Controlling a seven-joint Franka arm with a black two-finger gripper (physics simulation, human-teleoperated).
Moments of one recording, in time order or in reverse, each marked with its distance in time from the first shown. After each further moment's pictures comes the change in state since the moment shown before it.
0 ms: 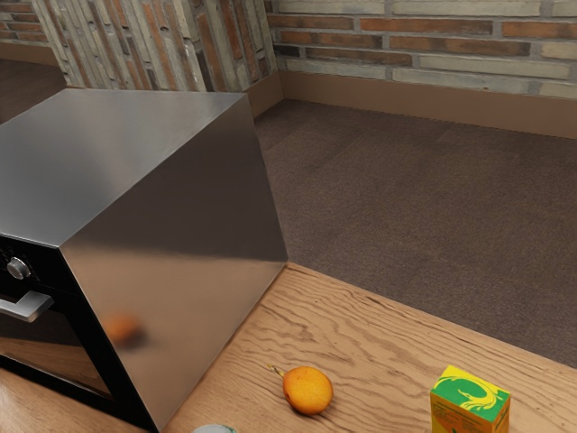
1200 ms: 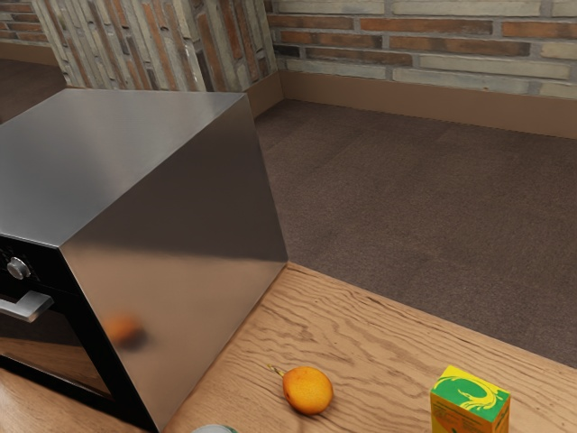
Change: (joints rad) arm 0.092 -0.635 -0.373 -0.459 0.158 0.263 -0.328
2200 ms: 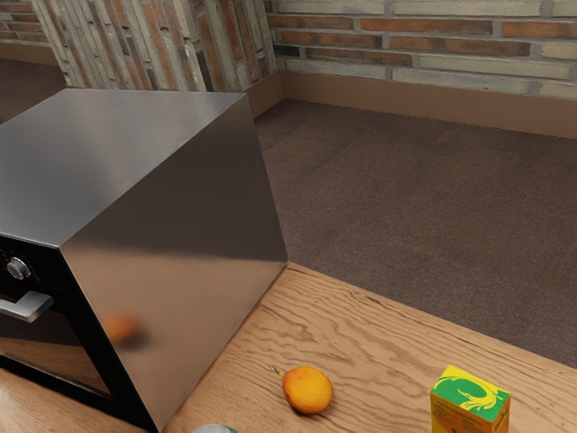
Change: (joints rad) arm -0.005 0.343 -0.045 0.182 -0.119 -0.153 -0.175
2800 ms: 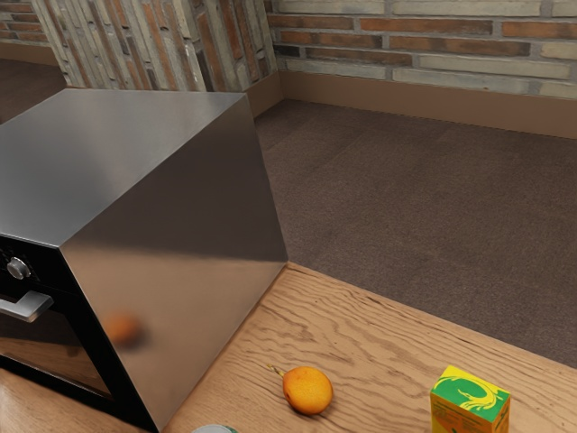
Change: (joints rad) arm 0.001 -0.108 -0.177 -0.083 -0.133 0.032 -0.412
